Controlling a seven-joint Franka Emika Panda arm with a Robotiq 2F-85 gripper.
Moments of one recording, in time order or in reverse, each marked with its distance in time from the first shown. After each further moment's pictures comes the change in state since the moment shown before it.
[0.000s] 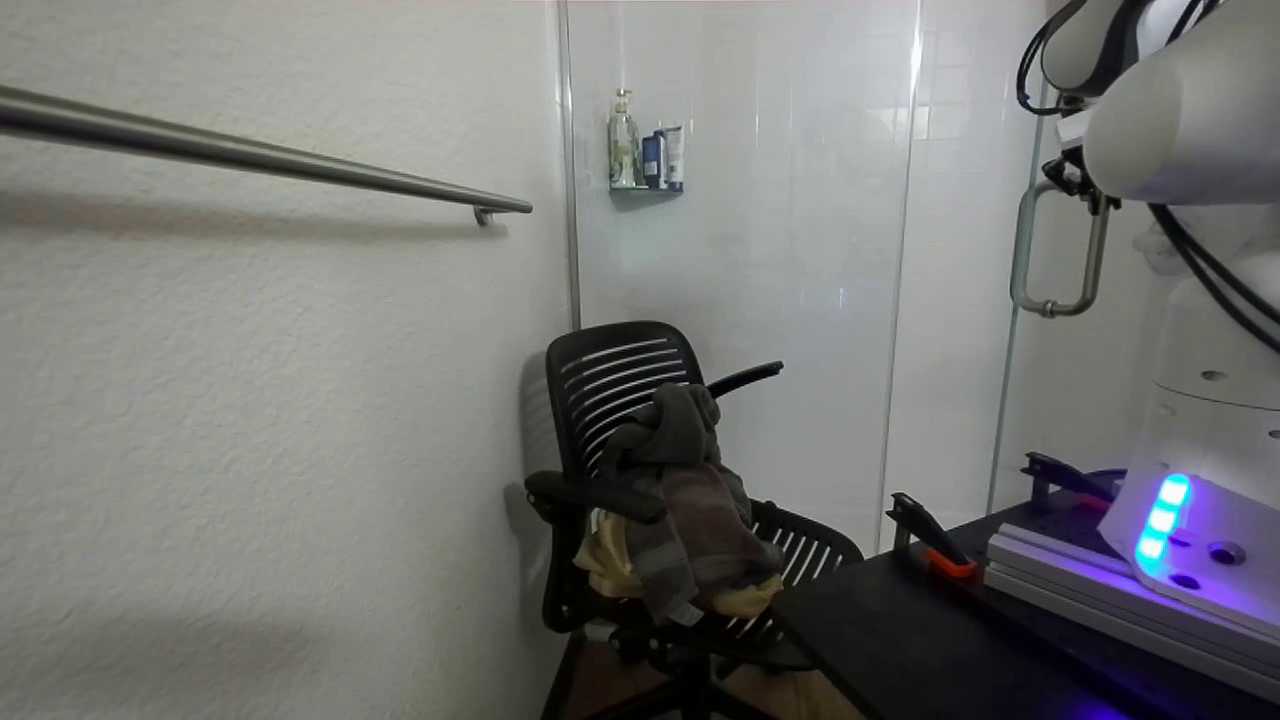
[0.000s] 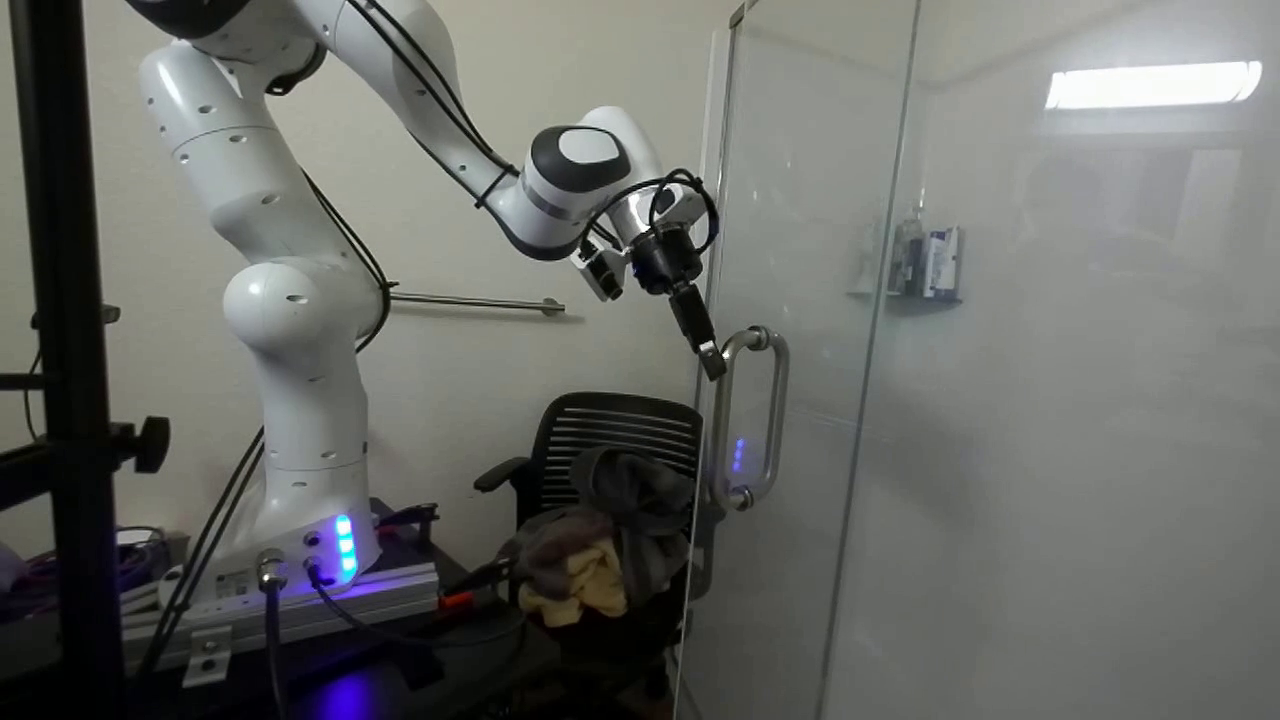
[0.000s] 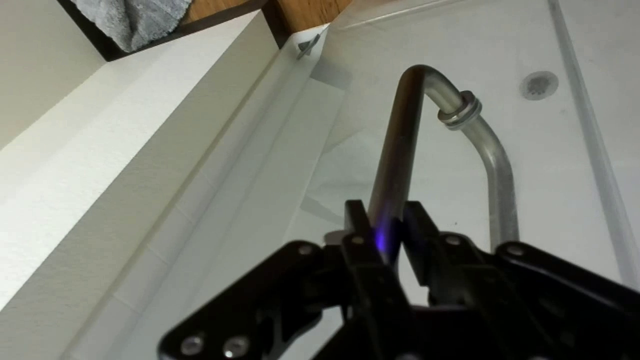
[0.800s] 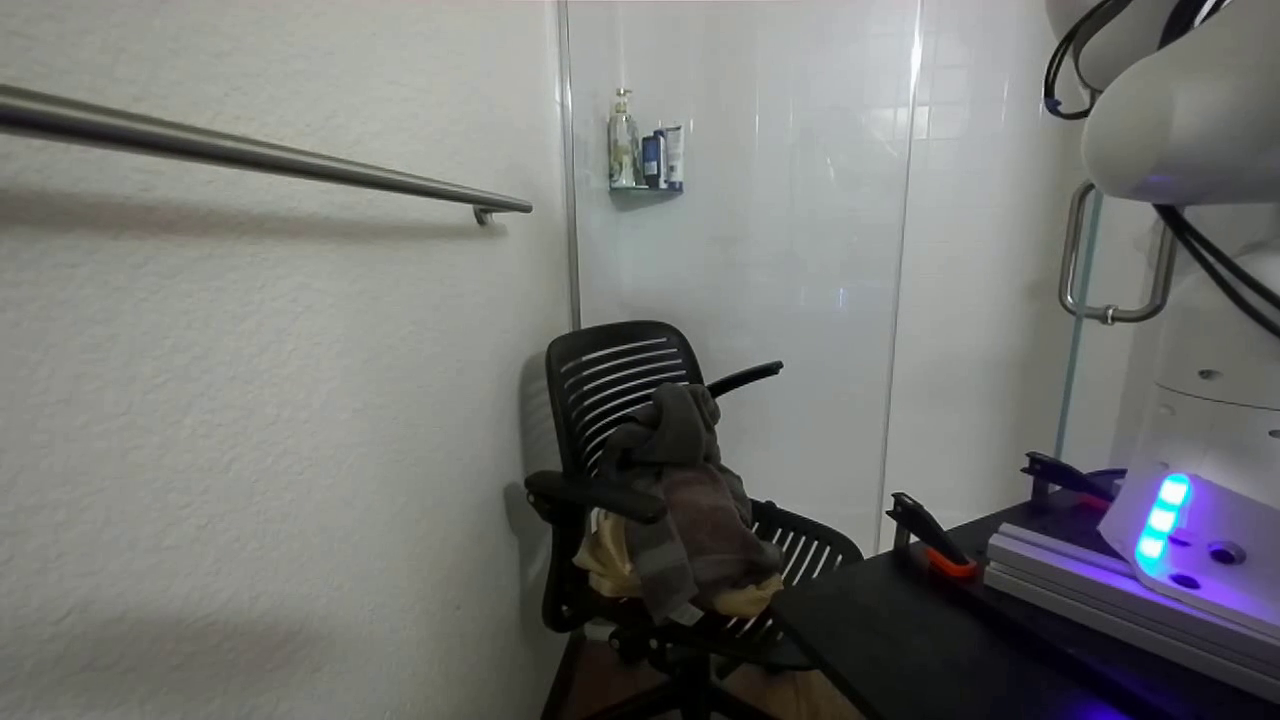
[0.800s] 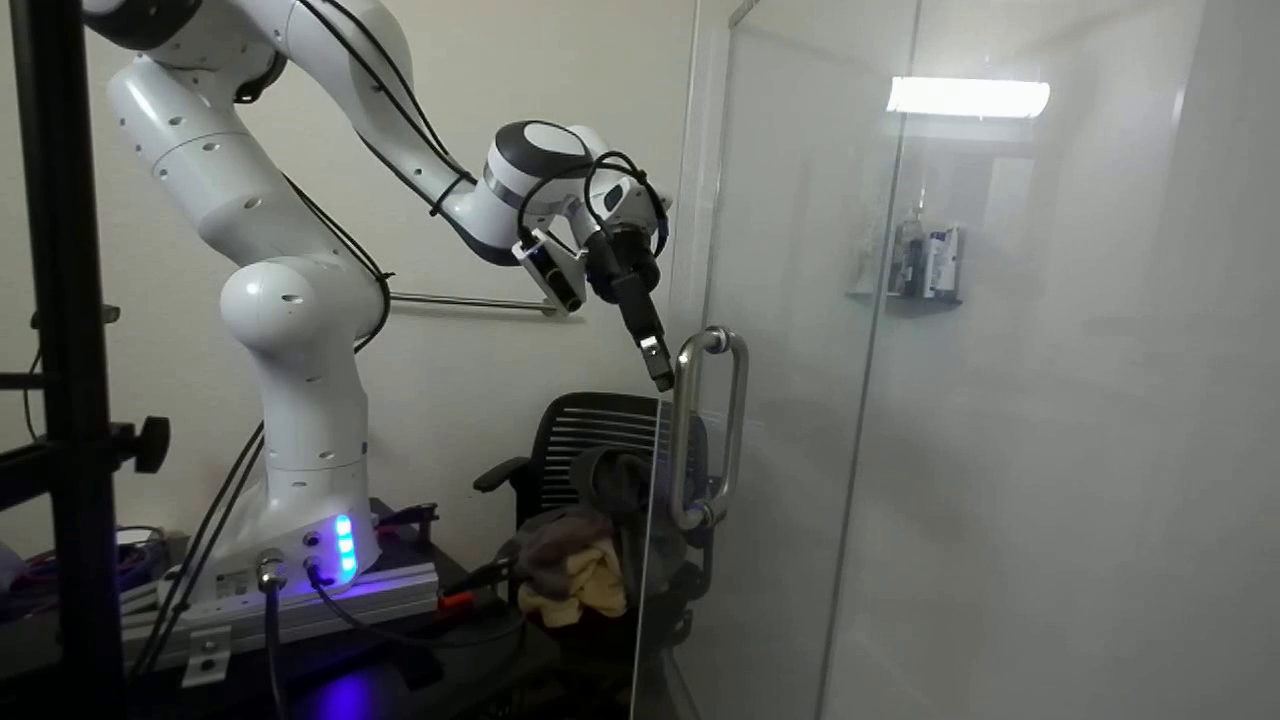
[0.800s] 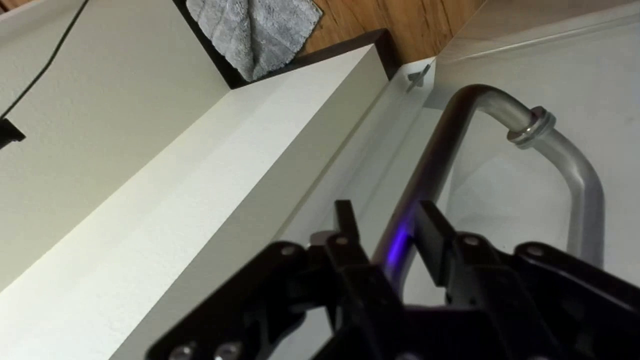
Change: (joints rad) arm -0.031 -0.148 0.008 -0.110 -0.246 -0.221 0.165
